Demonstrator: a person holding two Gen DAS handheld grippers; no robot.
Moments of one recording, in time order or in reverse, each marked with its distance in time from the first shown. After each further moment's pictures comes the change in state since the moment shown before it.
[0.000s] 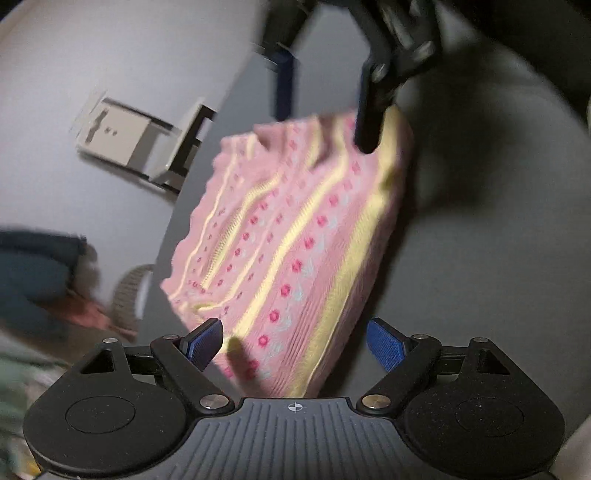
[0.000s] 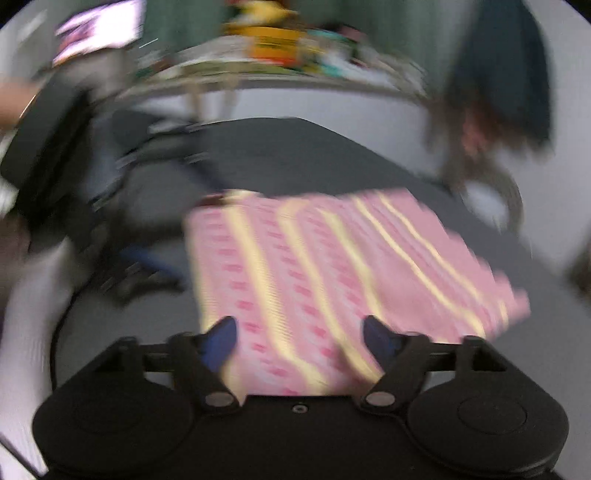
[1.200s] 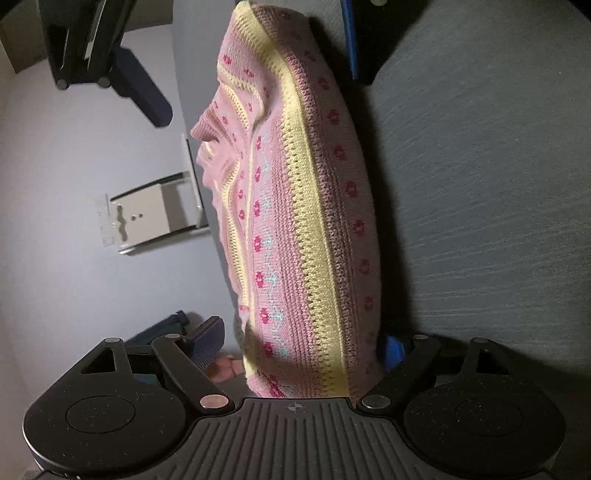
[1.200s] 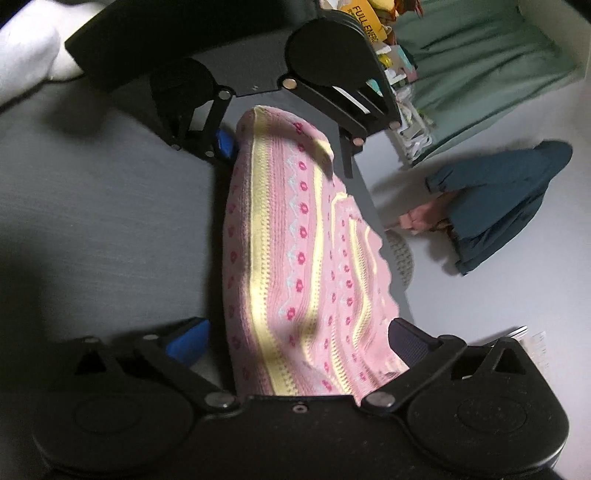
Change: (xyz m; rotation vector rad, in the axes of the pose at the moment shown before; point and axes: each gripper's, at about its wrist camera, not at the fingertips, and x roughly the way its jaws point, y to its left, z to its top) left arm 0.057 -0.055 -0.001 0.562 0.093 0.343; right arm 0.071 0.135 -0.032 -0.600 0.155 -0.528
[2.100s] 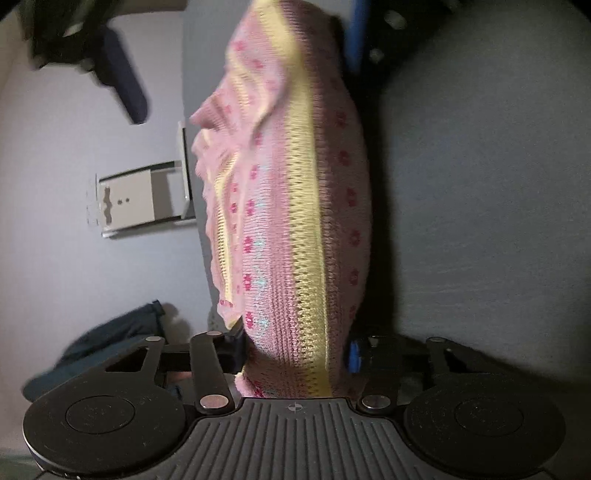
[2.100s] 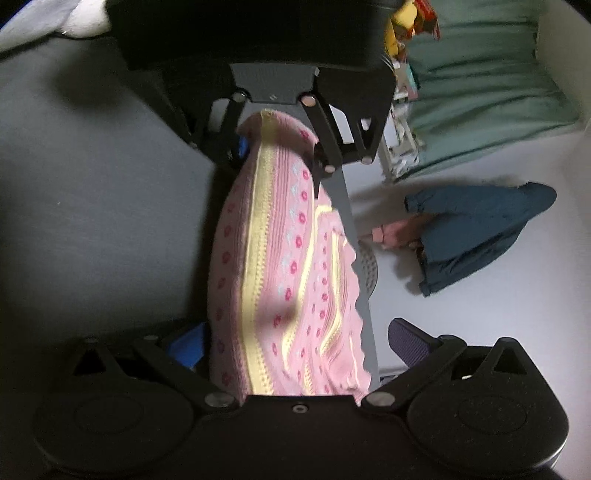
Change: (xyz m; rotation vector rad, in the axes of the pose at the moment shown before) left arm 0.003 0.006 -0.010 -0.138 -0.014 -0.094; right arm 0.005 0.016 0.007 -0.150 0.007 -0.116
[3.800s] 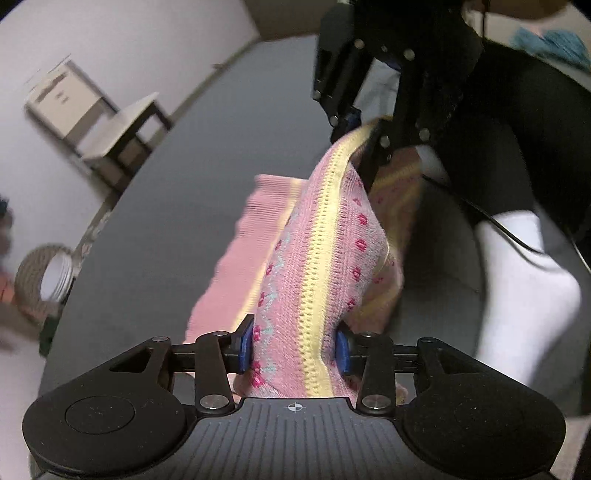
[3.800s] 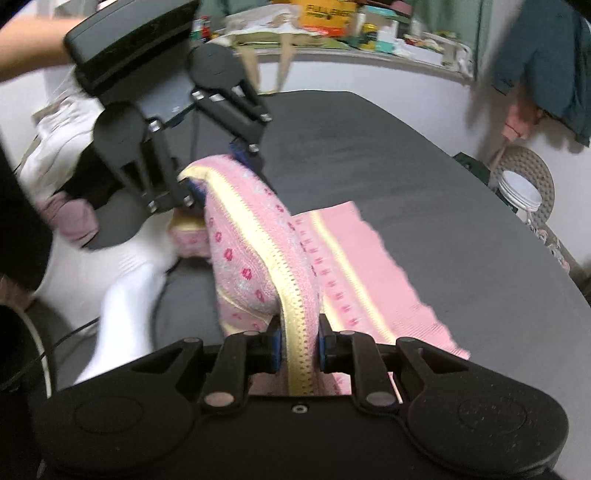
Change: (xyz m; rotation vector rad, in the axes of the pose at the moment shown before) left arm -0.058 0.149 -0.113 -0.693 -0.259 -0.648; right arm -0.021 -0.172 -0.041 0.716 -0.039 0.803
